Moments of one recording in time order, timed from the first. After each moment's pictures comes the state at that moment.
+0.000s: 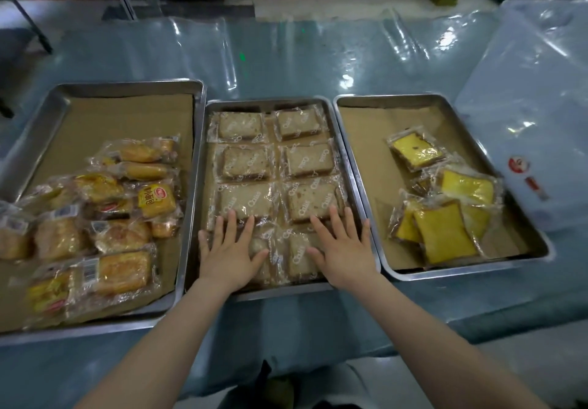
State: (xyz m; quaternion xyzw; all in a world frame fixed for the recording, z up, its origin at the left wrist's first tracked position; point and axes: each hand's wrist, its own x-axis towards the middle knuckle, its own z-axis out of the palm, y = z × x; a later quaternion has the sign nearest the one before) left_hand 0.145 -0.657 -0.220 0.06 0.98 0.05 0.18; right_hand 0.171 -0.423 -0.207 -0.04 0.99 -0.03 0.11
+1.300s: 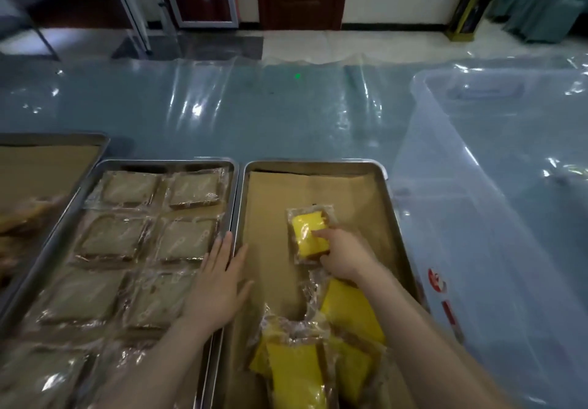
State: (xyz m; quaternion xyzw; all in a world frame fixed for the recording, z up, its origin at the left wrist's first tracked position) left_hand 0.034 -0.395 -0.203 0.06 0.99 0.10 0.10; right_hand -0.031 -0.143 -0.177 -0.05 0.97 -0.18 0.18
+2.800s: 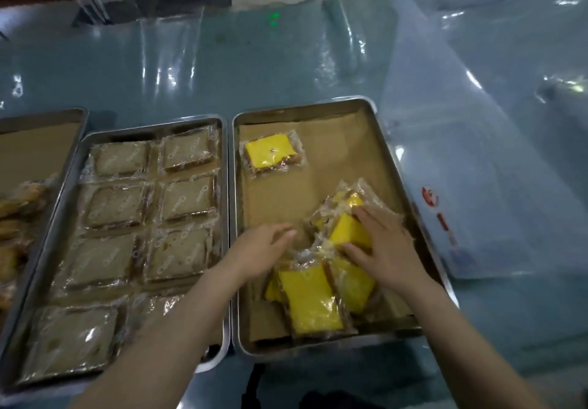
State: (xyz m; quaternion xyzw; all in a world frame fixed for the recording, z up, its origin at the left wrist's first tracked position) left_hand 0.060 -0.352 -0.155 0.12 0.92 0.27 0.26; right_hand 0.109 -0.111 -0.172 0.00 0.97 -0.24 0.08
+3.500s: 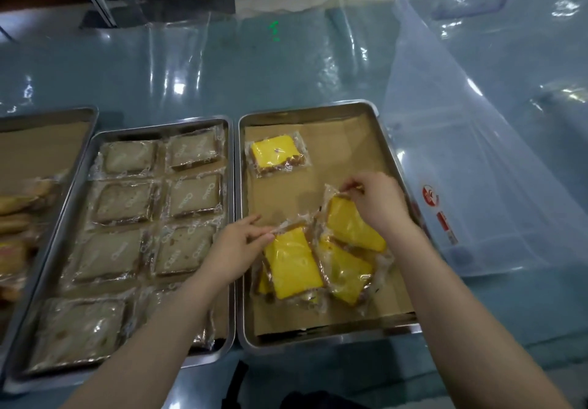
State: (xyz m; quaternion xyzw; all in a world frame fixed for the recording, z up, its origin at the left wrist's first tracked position) left_hand 0.071 -0.390 -0.156 0.07 0.90 0.40 0.17; right_hand 0.042 -0.131 -0.135 0.08 0.95 -0.31 0.01
